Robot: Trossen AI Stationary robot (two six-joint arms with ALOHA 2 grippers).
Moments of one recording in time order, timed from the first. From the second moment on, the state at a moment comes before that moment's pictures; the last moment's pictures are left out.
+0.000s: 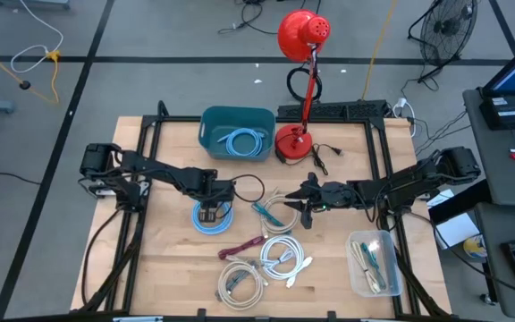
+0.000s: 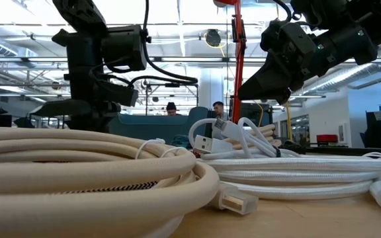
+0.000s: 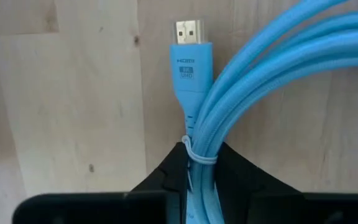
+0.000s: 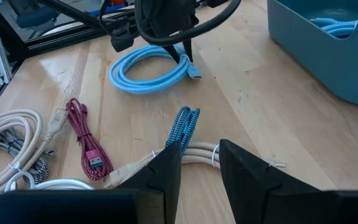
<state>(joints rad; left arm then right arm) 0.01 1.65 0.87 -0.66 -0.13 0.03 0.12 1.36 0.46 0.48 0.21 0.33</state>
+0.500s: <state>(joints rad) 0.08 1.44 1.14 -0.89 -0.34 0.11 0.12 1.36 0.46 0.49 0.21 0.34</state>
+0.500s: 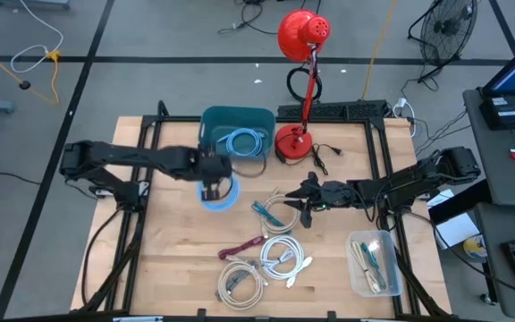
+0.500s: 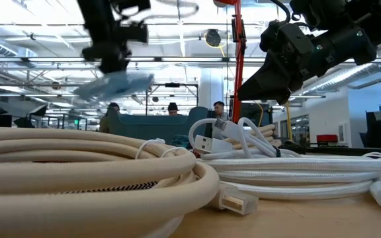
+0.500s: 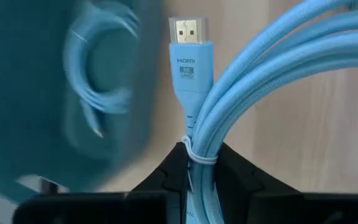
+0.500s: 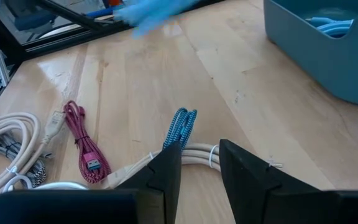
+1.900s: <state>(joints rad) 0.65 1.87 1.77 -0.80 -0.05 0.53 0.10 1.36 0.46 0.46 0.21 0.33</state>
